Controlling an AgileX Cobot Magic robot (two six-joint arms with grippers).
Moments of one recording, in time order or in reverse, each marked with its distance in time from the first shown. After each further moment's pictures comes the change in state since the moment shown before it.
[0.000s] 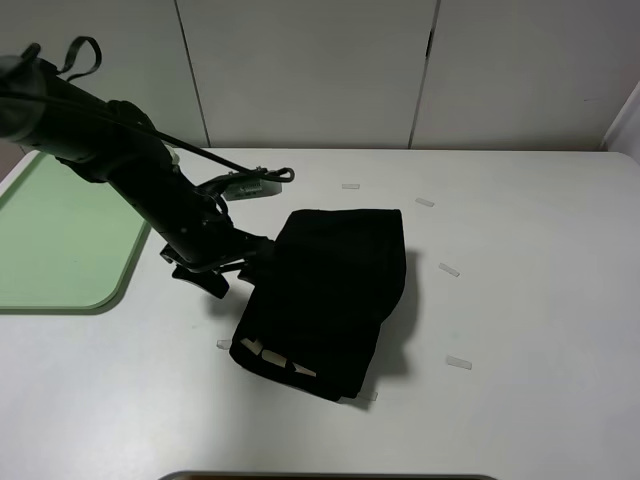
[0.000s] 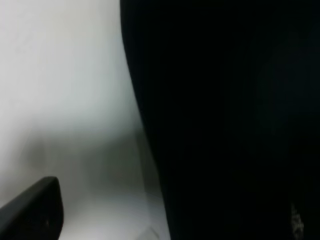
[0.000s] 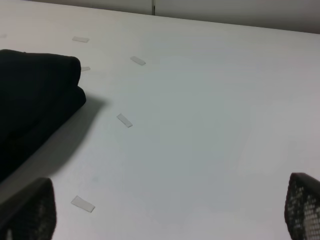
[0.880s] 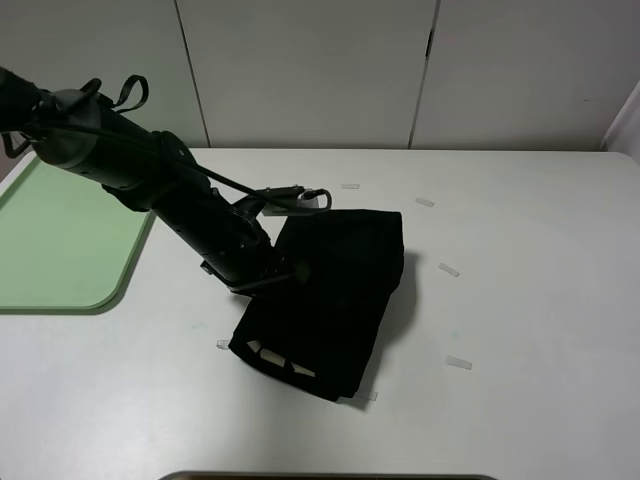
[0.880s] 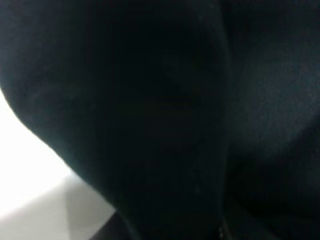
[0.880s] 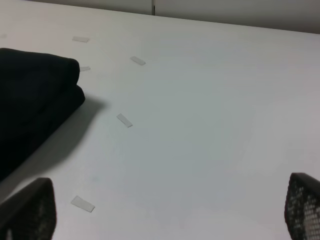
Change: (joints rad) left arm -0.101 0.087 -0.007 -0.160 -0.131 0.175; right arm 0.000 0.000 0.000 0.000 0.000 0.000
